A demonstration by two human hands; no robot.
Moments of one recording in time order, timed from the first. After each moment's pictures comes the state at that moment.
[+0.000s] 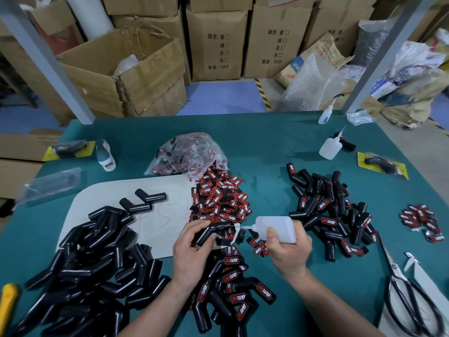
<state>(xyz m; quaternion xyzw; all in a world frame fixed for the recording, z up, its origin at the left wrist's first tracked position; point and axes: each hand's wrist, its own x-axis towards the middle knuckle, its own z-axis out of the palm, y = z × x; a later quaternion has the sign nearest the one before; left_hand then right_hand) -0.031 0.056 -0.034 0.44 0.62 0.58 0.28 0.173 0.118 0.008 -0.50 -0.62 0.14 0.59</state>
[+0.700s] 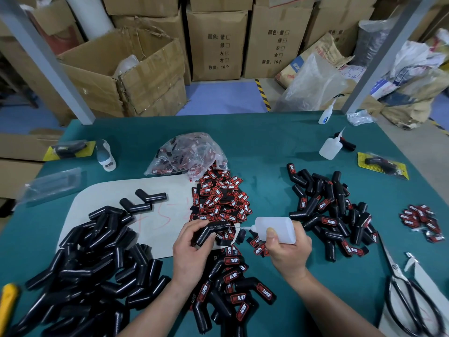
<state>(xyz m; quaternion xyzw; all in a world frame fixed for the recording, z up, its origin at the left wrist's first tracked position) -0.030 0.056 -0.030 0.43 0.62 0.59 0.28 0.171 0.116 0.007 -0.50 -0.62 0.14 0.60</state>
